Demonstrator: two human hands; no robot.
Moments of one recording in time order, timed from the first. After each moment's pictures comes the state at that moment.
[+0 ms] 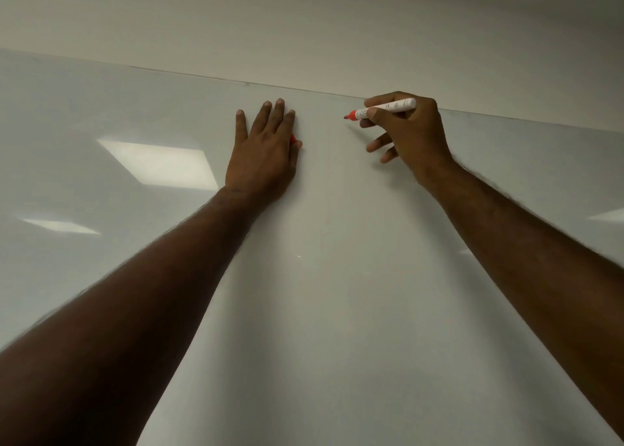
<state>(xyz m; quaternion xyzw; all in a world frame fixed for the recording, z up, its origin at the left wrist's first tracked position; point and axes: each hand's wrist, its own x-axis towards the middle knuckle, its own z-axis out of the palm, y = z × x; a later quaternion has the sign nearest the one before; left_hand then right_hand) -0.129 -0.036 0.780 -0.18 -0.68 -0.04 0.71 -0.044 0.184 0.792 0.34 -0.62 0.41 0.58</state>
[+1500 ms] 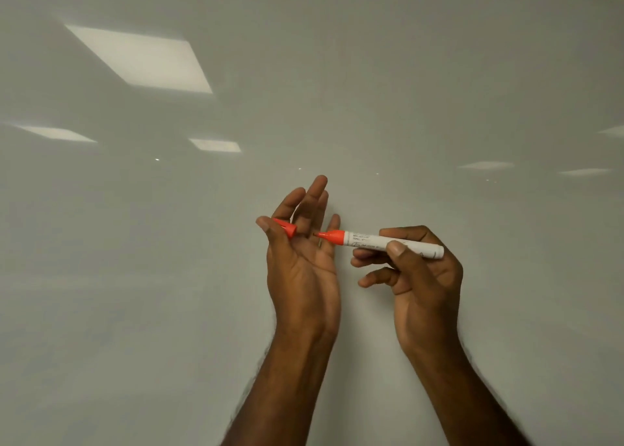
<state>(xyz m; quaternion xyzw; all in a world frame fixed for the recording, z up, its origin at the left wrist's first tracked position) -0.042 0.056 0.493 -0.39 -0.21 -0.88 0.16 -0.017 0.164 0.472 0.33 -0.50 0.67 0.44</state>
